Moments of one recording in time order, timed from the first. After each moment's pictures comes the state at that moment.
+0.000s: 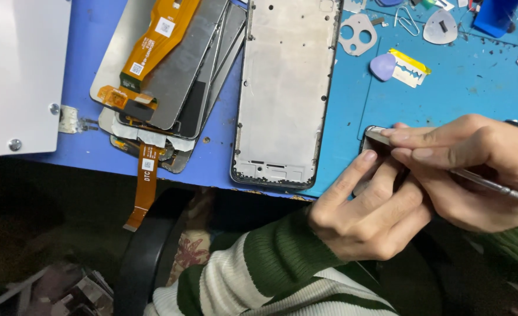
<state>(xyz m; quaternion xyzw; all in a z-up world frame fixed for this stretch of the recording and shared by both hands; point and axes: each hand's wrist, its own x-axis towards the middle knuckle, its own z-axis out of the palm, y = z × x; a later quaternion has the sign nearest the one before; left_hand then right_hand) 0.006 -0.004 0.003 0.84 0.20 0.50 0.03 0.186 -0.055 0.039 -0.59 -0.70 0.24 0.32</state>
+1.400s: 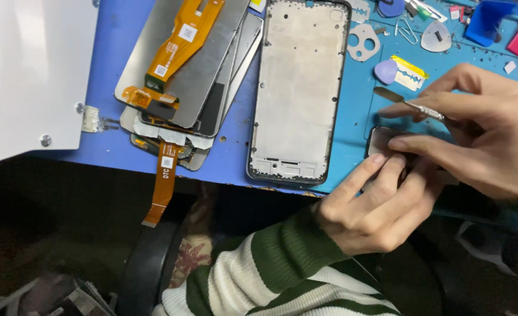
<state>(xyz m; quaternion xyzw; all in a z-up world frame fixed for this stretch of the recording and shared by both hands) -0.005 -0.005 -0.003 0.85 0.20 0.49 0.01 0.171 -0.027 0.084 -0.73 -0.65 0.16 0.15</state>
